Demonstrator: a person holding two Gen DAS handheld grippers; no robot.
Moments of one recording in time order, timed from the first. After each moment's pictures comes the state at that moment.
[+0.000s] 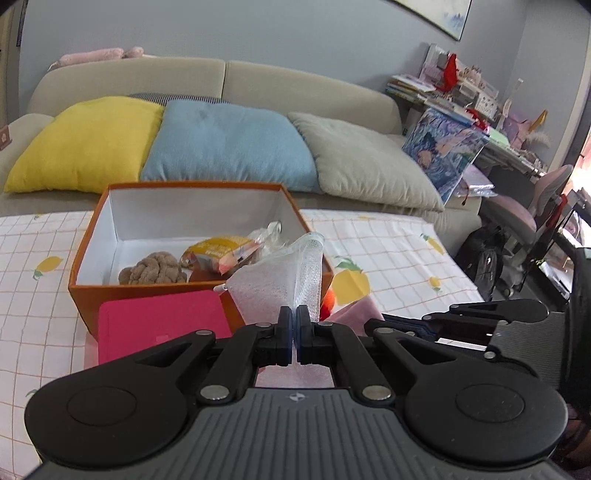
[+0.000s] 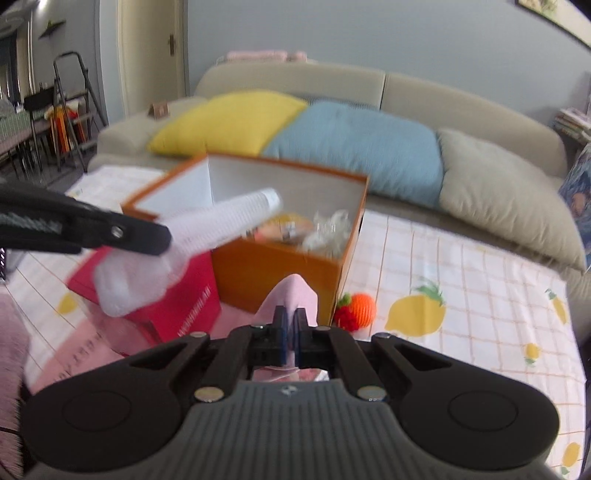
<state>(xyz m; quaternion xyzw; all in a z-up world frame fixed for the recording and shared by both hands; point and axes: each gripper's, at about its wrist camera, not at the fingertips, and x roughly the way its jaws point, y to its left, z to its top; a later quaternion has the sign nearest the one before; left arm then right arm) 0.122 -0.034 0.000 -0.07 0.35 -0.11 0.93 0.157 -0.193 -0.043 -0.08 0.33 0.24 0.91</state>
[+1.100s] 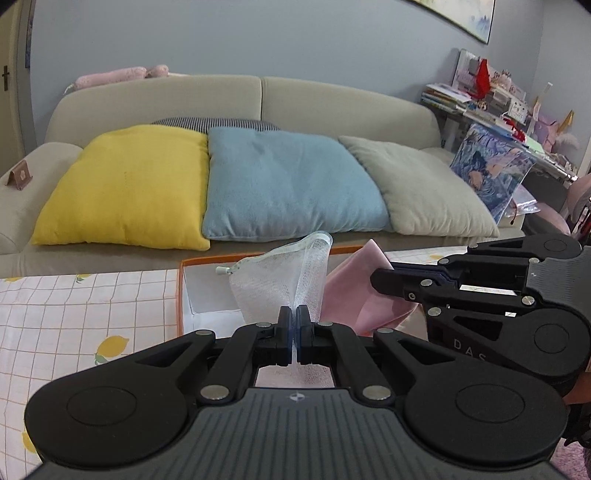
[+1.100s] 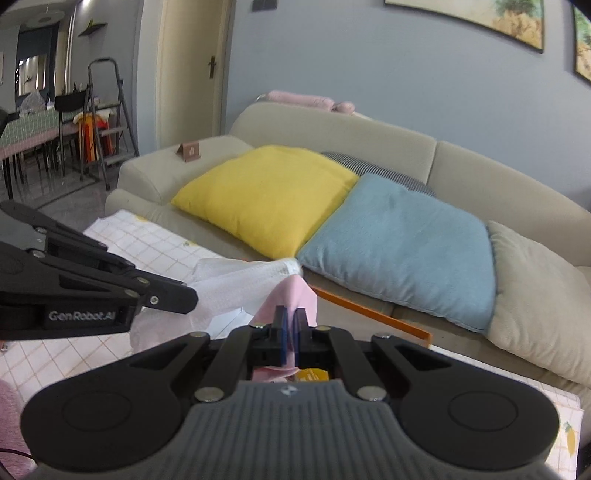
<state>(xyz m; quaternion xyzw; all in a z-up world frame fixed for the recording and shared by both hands) 0.221 0.066 0.016 -0.03 0.35 -0.08 0.93 0.274 -0.059 0.023 -0.13 0.27 0.29 0.91</state>
